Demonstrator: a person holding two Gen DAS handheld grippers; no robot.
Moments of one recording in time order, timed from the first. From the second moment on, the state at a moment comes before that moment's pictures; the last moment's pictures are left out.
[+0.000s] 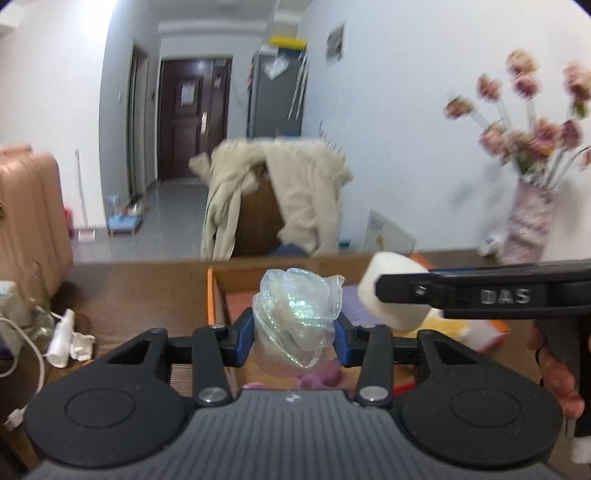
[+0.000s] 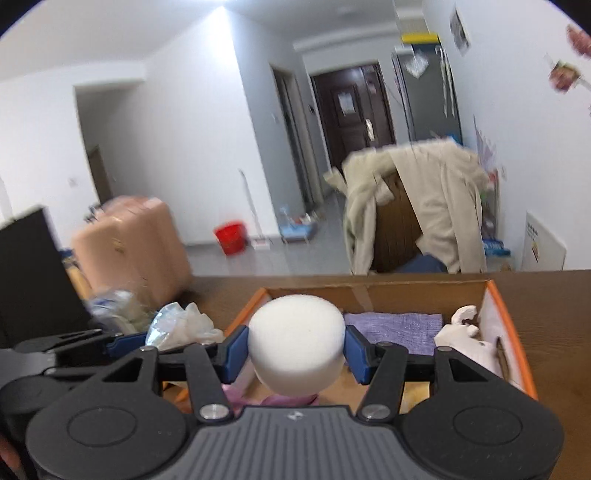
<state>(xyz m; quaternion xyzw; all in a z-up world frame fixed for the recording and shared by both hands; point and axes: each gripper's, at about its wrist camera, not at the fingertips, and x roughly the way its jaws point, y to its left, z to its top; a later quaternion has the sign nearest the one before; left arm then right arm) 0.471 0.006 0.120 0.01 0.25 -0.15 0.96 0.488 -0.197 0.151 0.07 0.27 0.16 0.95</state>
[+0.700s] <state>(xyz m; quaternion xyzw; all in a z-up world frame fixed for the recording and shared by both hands) 0.493 0.051 0.110 -0.03 0.26 -0.10 0.96 0.558 -0.188 0.124 0.09 0.35 0.16 0.92</state>
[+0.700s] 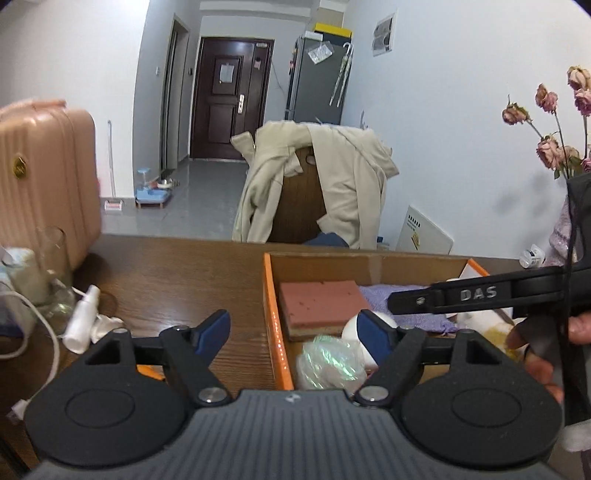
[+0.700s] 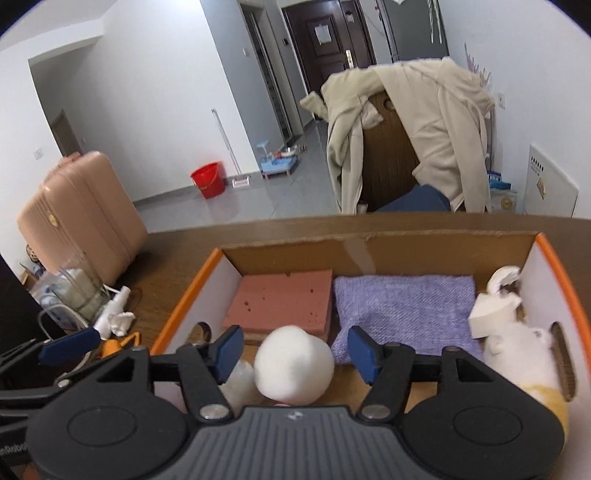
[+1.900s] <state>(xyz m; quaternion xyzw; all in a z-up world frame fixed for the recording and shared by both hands) 0.262 0.006 0.087 -0.03 0.26 -0.01 0.97 0.296 -0.311 0.083 0.02 0.26 0.17 0.95</state>
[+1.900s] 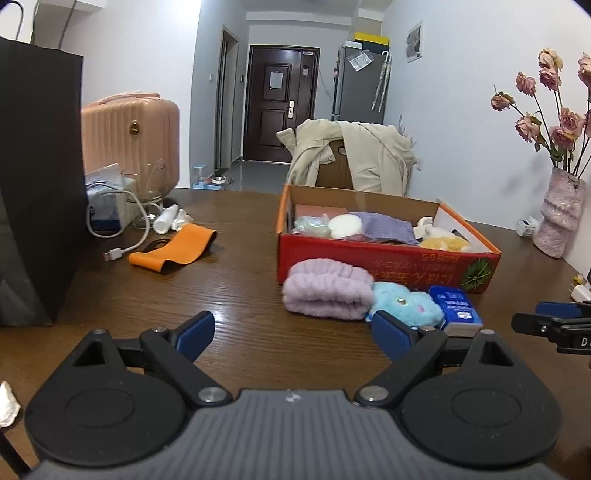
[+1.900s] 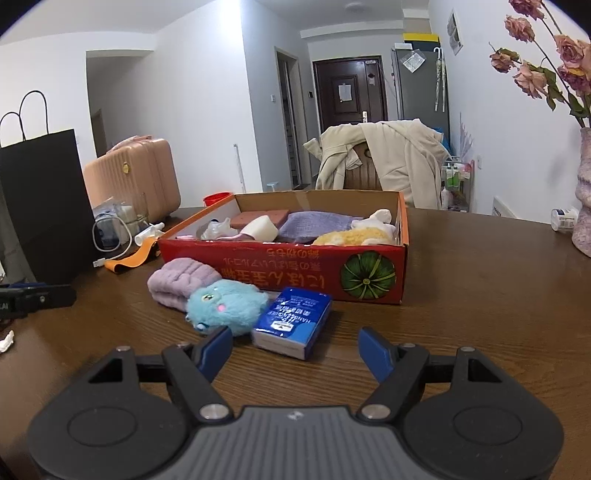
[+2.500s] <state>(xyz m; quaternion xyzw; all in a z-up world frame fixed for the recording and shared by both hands) 0.335 -0.108 0.037 -0.07 0.37 -0.15 0.91 0.432 -0.305 0.065 0.00 0.32 0.26 0.91</state>
